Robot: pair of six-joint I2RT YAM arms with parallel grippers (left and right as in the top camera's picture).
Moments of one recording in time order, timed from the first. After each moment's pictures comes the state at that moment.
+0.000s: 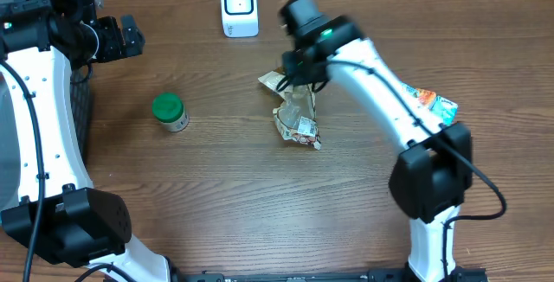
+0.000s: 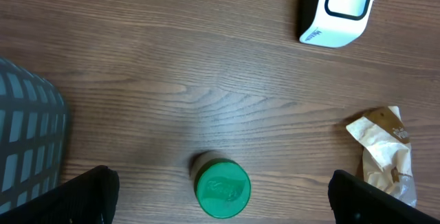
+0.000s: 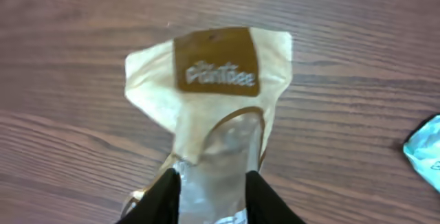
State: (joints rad) left arm 0.26 1.83 1.96 -1.17 0.25 0.00; right arm 0.48 2.12 1.97 -1.09 -0.01 0.30
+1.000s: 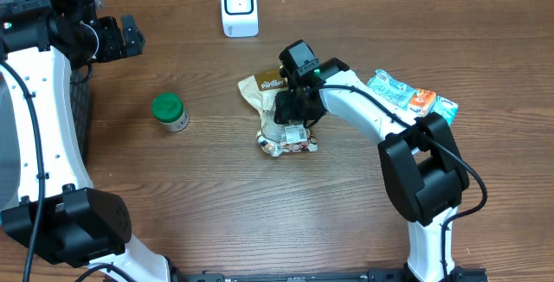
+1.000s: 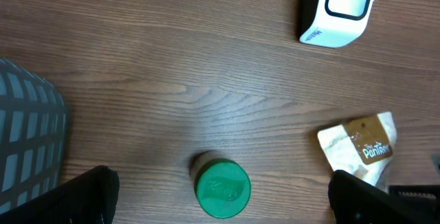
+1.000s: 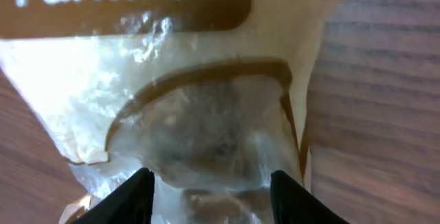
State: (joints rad) left arm 0.26 1.83 1.96 -1.17 0.25 0.00; right arm 0.53 2.11 1.57 -0.78 -0.18 0.34
